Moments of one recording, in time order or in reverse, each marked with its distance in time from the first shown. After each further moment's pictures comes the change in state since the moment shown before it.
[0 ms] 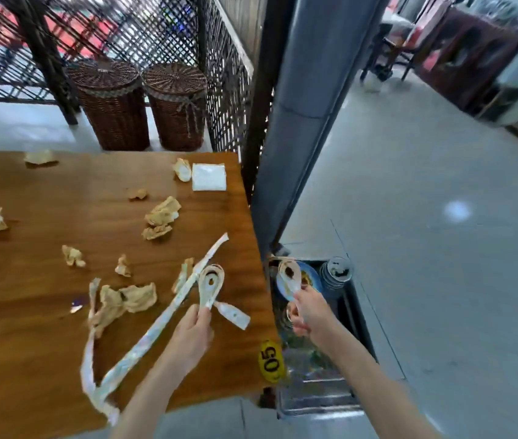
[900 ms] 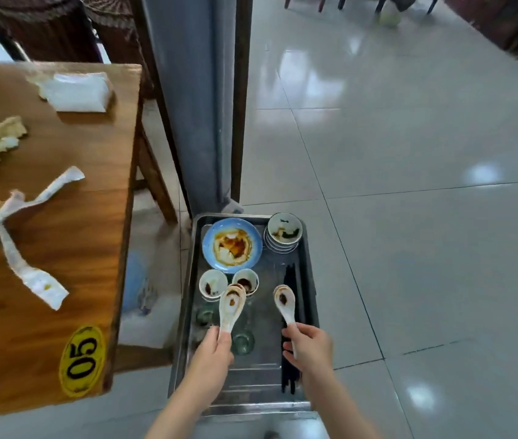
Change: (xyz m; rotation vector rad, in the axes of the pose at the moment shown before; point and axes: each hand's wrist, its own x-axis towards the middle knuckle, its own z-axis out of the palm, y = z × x) left_hand 0.038 -0.103 0.335 0.040 -0.095 -0.166; right_hand 0.149 0.174 -0.251 0.140 0.259 0.163
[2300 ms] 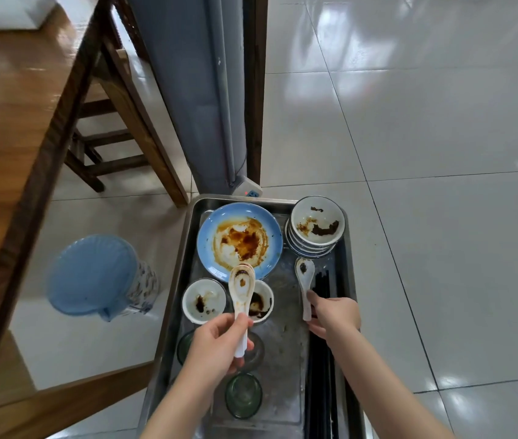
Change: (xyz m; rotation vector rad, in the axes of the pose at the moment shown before) left_hand 0.145 -0.009 0.030 -0.269 0.136 -0.127; right_hand 0.209 -0.019 0.060 -0.244 0.067 0.030
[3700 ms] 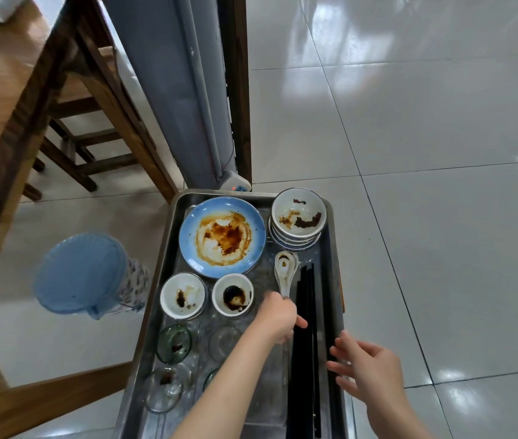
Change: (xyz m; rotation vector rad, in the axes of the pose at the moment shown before) left_hand 0.053 0.004 0.121 0.394 -0.123 -0.171; right_hand -0.035 0.054 -0.088 0.104 -0.088 -0.042
